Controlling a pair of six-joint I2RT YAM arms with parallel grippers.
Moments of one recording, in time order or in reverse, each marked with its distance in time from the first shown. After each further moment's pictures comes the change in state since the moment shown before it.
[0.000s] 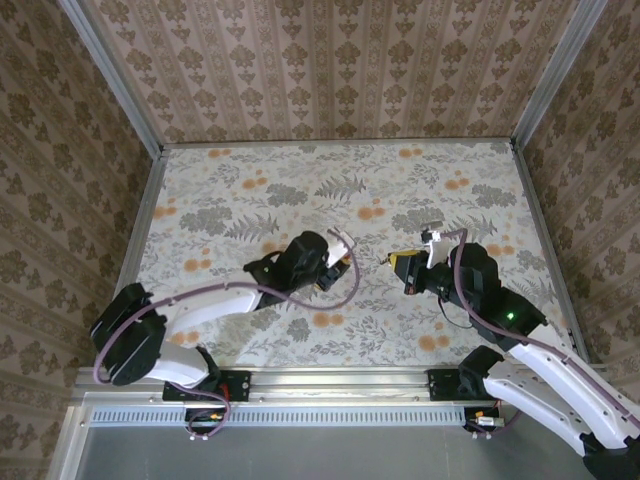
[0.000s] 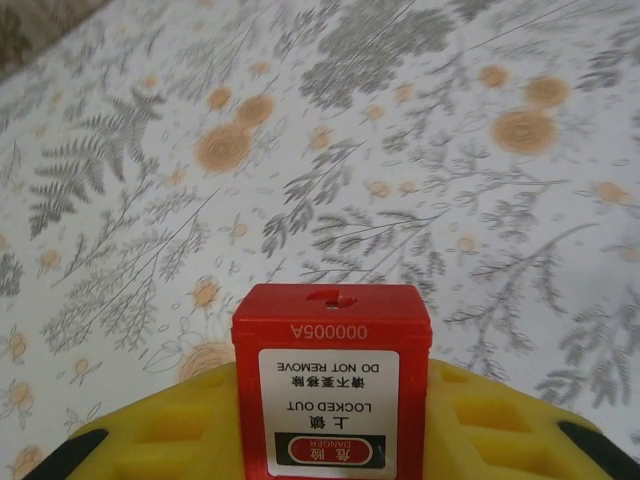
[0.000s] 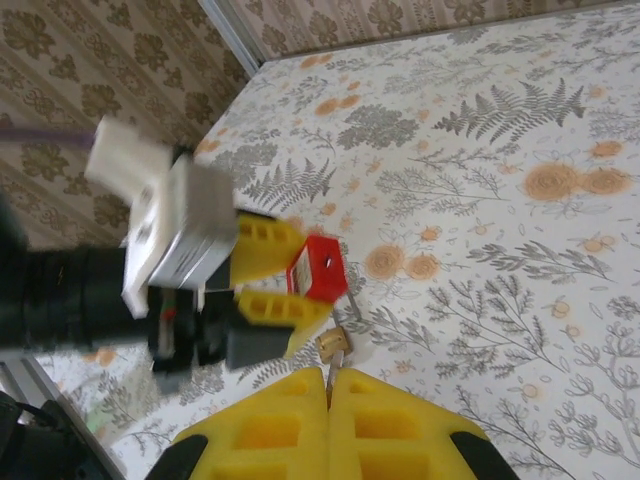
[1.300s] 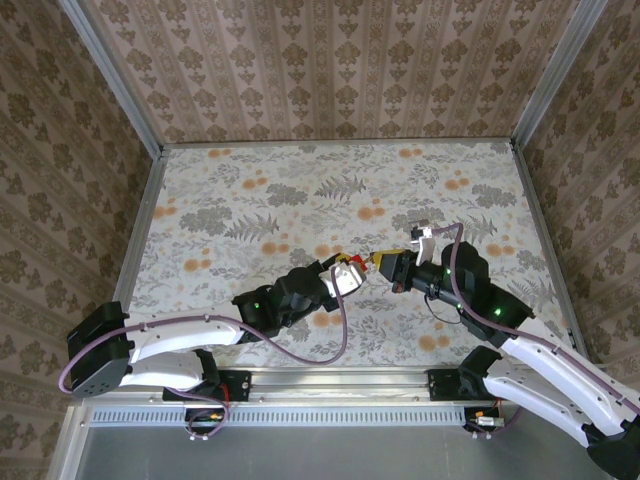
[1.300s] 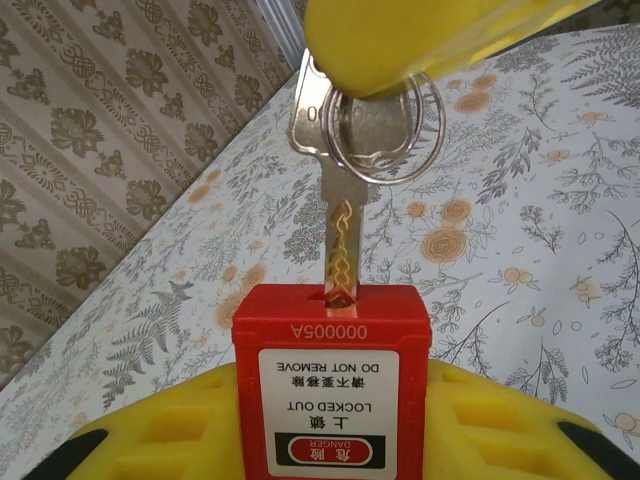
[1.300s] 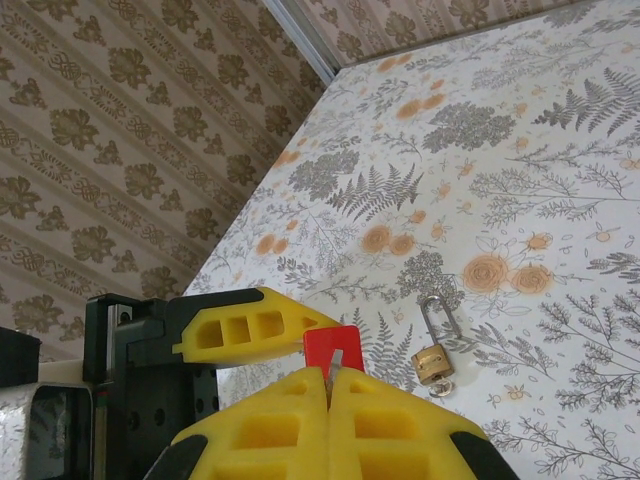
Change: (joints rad) left arm -0.228 -0.165 -0.139 0.266 -0.177 0.230; right arm 0.066 0.054 -0.034 0.180 -0.065 0.135
